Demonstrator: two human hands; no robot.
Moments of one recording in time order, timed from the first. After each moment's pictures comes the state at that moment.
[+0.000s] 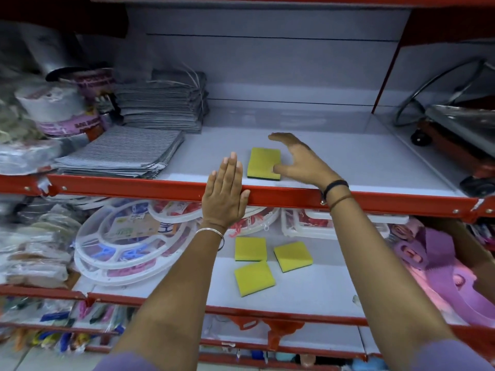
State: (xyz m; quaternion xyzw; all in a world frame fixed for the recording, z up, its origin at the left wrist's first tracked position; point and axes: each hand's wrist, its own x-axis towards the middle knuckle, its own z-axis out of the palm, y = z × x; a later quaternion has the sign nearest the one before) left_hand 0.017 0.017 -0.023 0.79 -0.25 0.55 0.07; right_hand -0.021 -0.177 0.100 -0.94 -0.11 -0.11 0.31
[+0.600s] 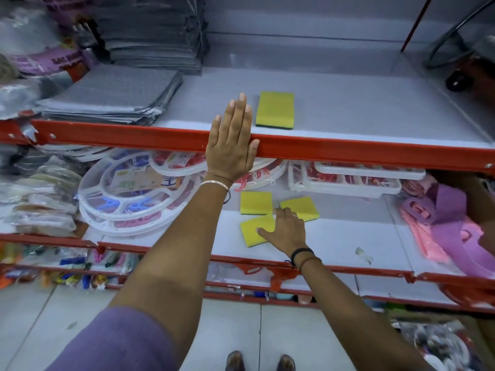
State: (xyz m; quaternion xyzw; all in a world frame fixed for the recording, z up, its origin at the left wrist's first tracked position) left_hand 0.021 0.016 -0.026 0.79 -0.26 0.55 0.08; right_hand -0.109 -0.114 -0.135 -0.98 0.12 0.07 0.17
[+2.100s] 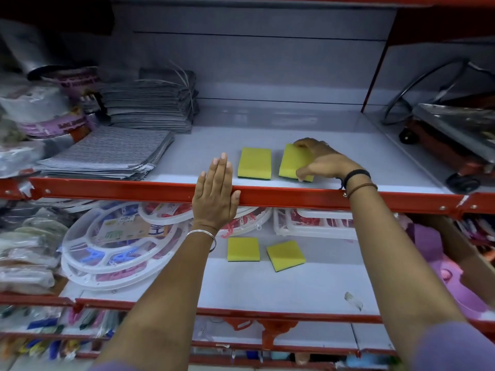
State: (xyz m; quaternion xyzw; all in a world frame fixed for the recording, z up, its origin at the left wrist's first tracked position) left_hand 0.017 0.016 -0.026 0.79 -0.24 0.56 0.07; right_hand -0.021 -0.243 0.101 -0.96 0.03 -0.01 0.26
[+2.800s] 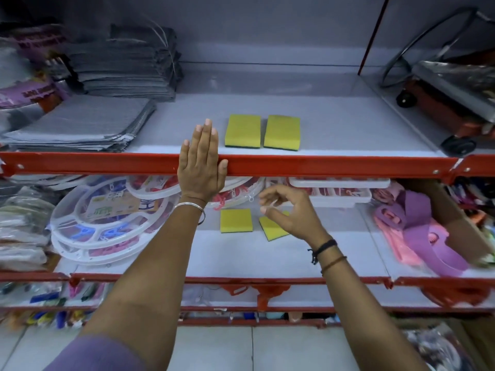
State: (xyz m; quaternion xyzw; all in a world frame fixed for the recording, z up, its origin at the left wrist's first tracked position) left_hand 0.017 0.014 -0.026 0.79 -0.22 0.58 0.04; right_hand -0.135 -0.166 -0.010 -0.84 -0.10 -0.14 0.51
